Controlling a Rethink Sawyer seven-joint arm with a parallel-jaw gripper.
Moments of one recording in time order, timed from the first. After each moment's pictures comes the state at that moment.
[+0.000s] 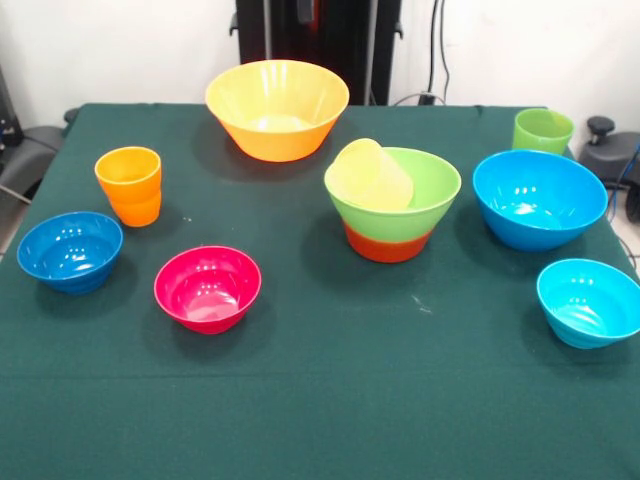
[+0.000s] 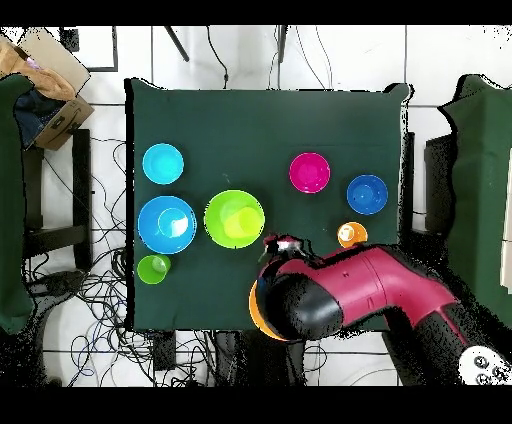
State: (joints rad) arm -1.15 -1.13 1.19 2.27 -0.51 0.65 0.58
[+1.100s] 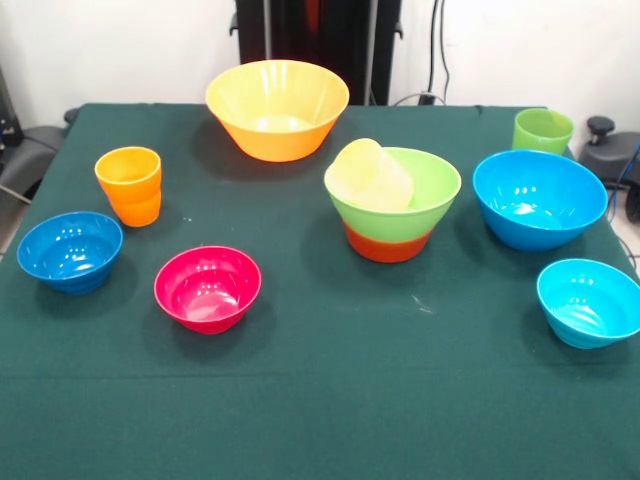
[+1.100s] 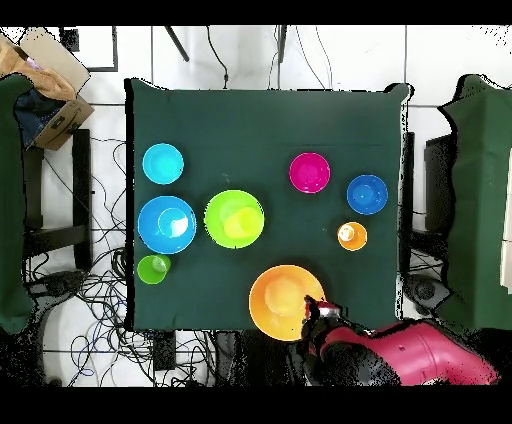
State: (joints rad) arm -1.47 -1.10 1.32 2.52 -0.55 0.60 0.58
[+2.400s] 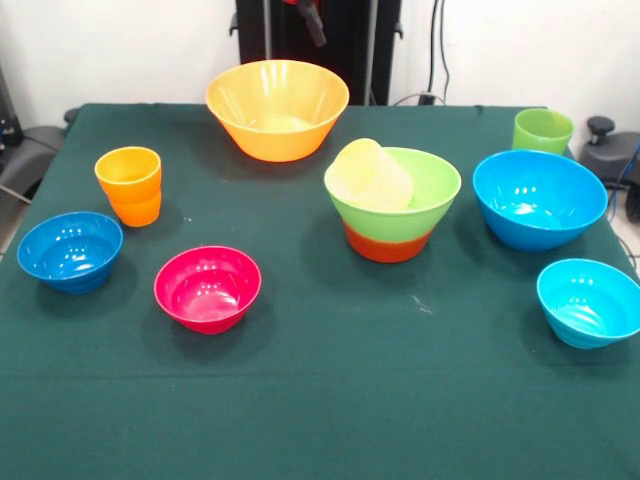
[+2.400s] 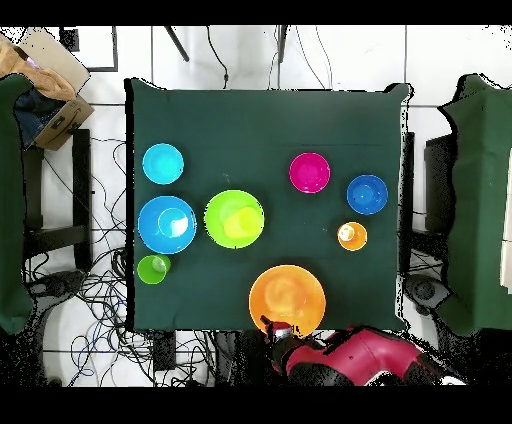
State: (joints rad) arm -1.26 -0.69 0.88 2.52 -1.00 0.35 0.58
